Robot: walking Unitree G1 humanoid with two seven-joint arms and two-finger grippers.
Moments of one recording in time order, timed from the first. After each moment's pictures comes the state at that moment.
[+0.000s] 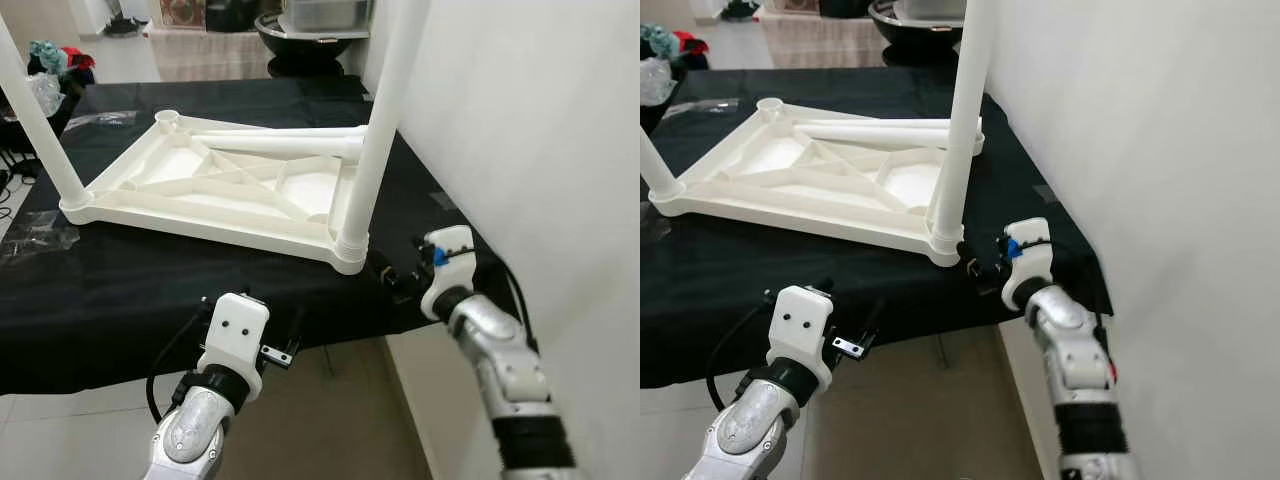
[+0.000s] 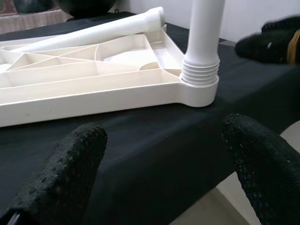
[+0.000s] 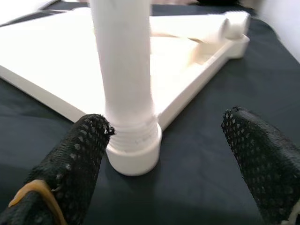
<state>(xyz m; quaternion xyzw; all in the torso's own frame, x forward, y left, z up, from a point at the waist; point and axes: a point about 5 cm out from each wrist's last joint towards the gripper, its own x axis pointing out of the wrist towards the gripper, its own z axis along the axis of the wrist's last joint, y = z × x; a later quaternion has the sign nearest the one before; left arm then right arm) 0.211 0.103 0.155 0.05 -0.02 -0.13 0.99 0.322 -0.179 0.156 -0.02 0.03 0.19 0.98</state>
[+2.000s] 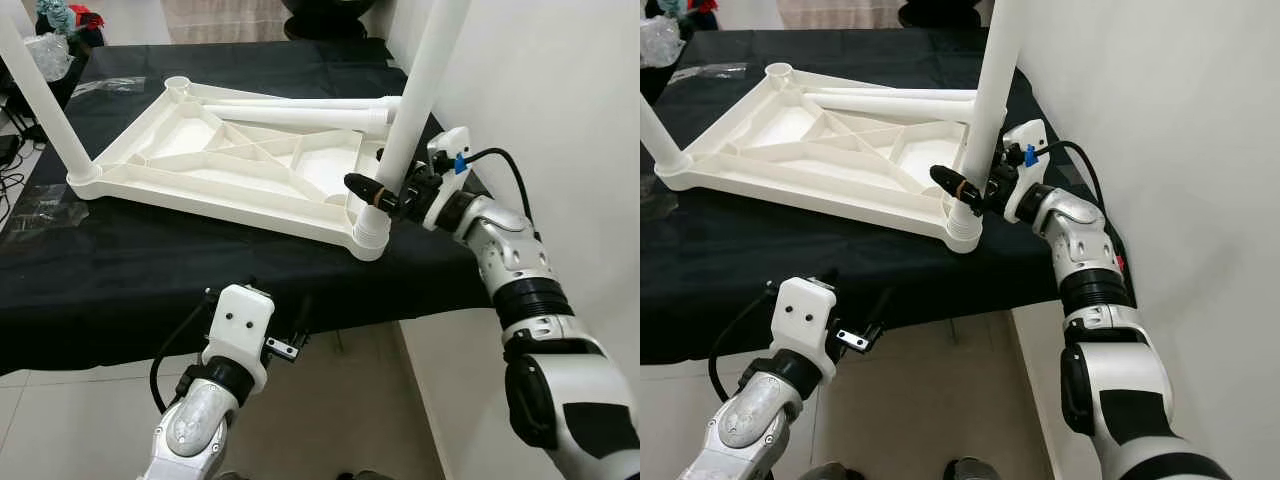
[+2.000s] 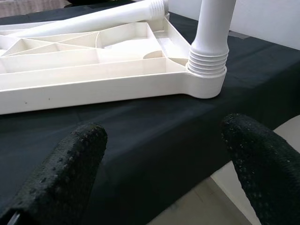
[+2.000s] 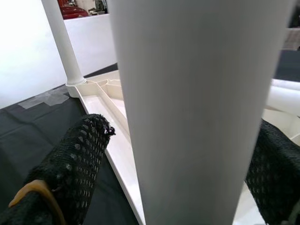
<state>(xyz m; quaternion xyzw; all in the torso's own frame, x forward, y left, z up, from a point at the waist) 0.207 0.098 0.161 0.04 -0.03 -0.15 0.99 0.387 -0.165 0.224 0.00 -0.06 0.40 0.92</state>
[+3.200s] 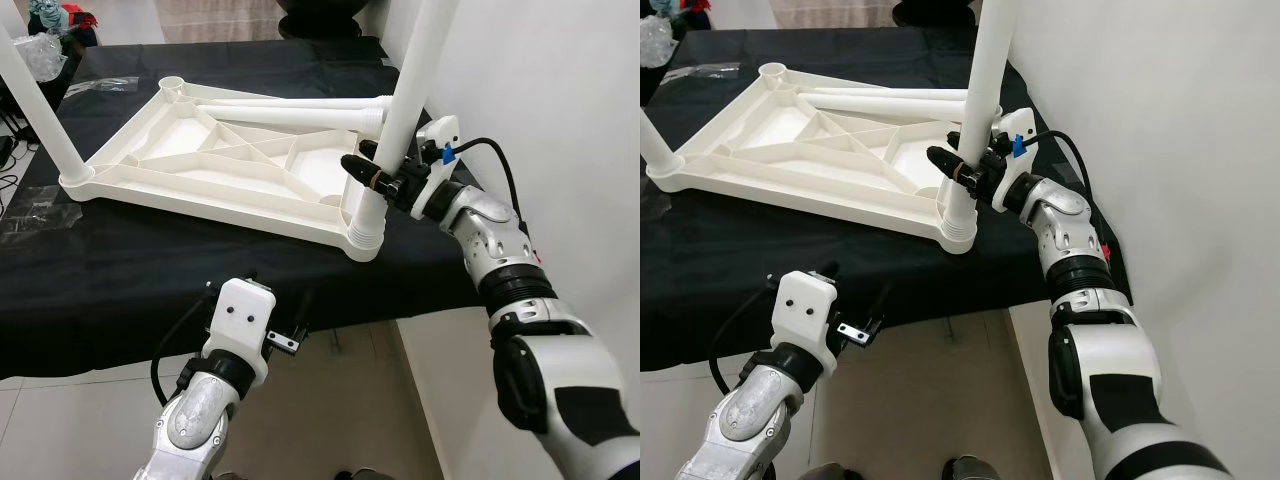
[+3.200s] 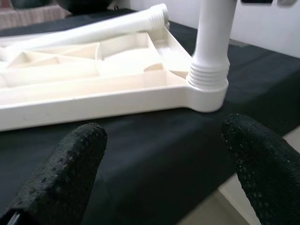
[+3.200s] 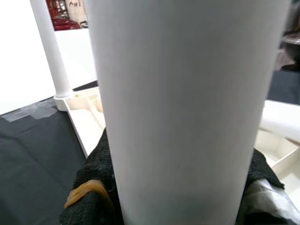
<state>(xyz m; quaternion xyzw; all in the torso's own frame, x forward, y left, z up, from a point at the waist) 0.214 0.101 0.170 0.05 -0.05 -0.14 0.99 0.393 -0.144 0.227 -0.02 -0.09 0.38 0.92</state>
